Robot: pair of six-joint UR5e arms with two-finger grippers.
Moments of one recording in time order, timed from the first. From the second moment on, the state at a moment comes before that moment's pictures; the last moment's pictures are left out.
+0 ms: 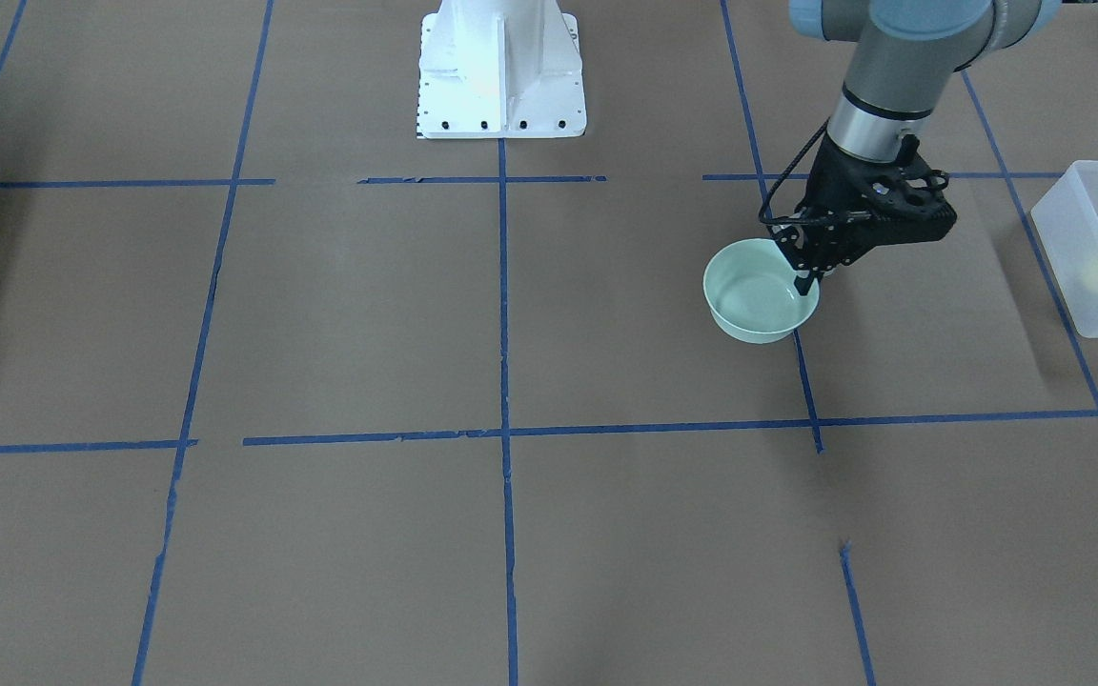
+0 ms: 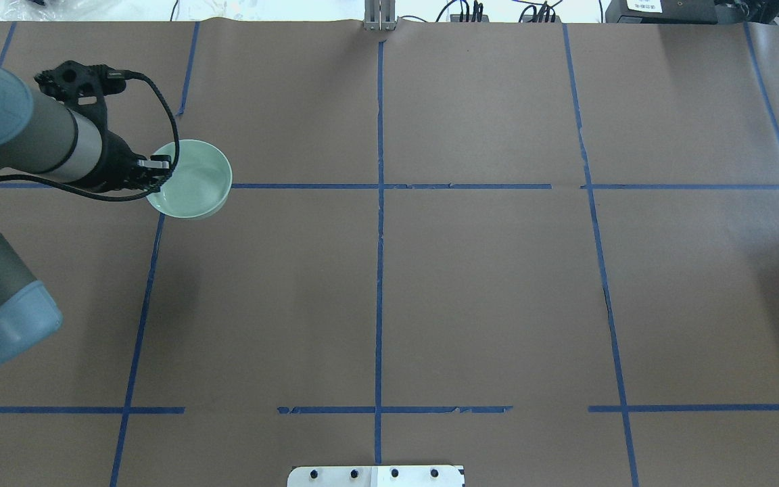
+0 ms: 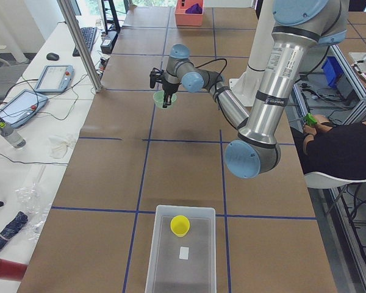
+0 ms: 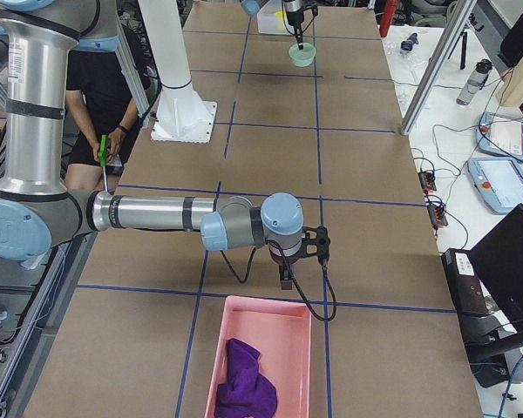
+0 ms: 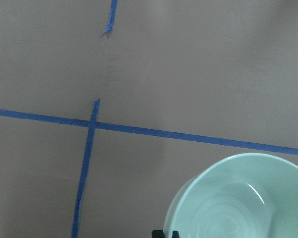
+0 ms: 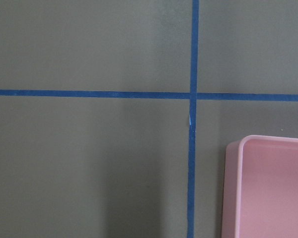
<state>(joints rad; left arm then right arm) -0.84 -1.86 -2.03 -1.60 -1.89 -1.04 1.54 -1.71 1.73 -1.40 2.45 0.15</state>
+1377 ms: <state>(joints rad) -1.61 -1.58 -1.62 -1.62 -2.06 0.27 1.55 -1.72 1.74 -1.39 2.49 0.18</state>
